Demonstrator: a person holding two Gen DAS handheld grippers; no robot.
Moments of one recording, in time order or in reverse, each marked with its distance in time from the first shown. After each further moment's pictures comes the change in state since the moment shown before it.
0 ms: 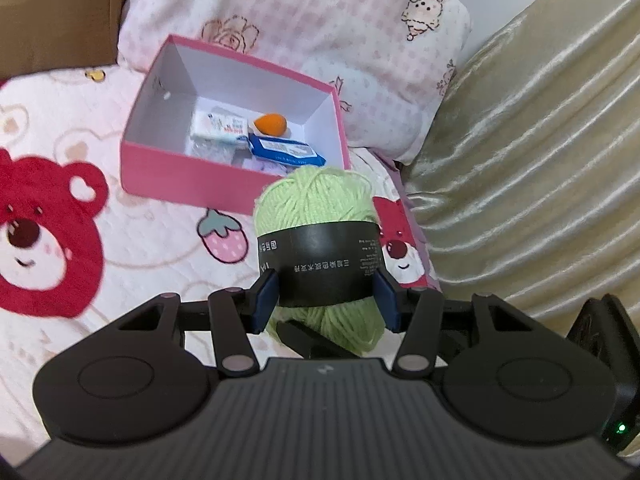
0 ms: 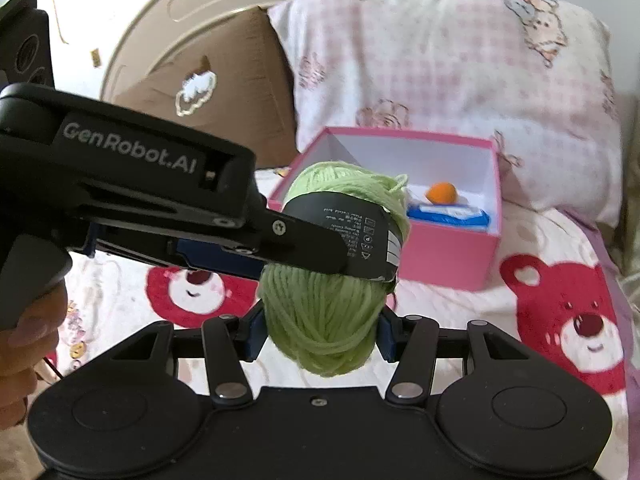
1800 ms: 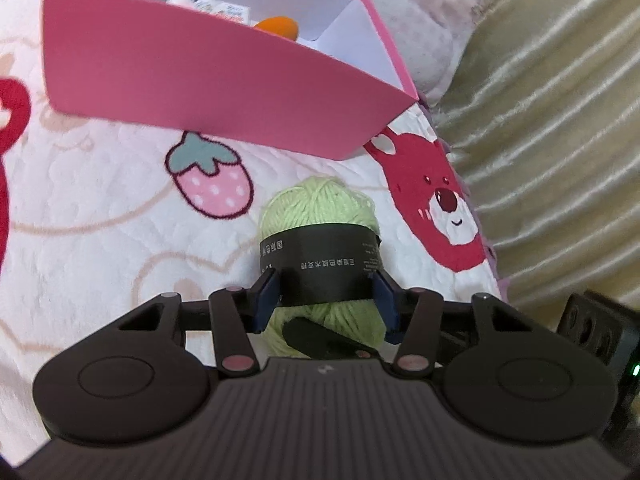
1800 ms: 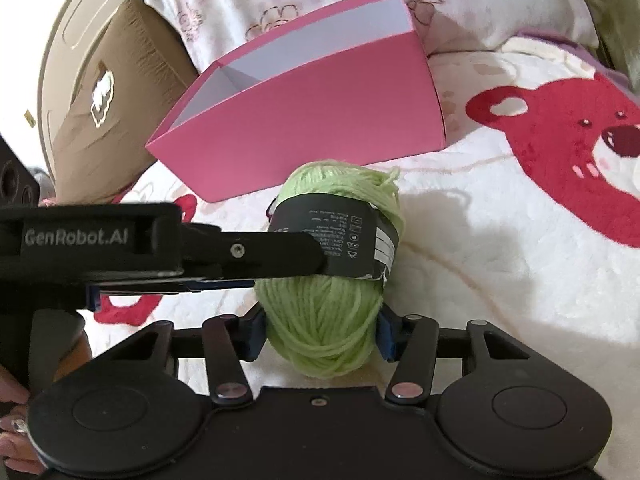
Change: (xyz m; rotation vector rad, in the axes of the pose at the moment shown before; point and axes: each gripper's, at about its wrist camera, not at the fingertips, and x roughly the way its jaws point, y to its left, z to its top) left arm 0.160 0.065 -0.055 0.007 0.068 -0.077; right arm 0.099 -0.094 -0.107 0.324 0.046 0.017
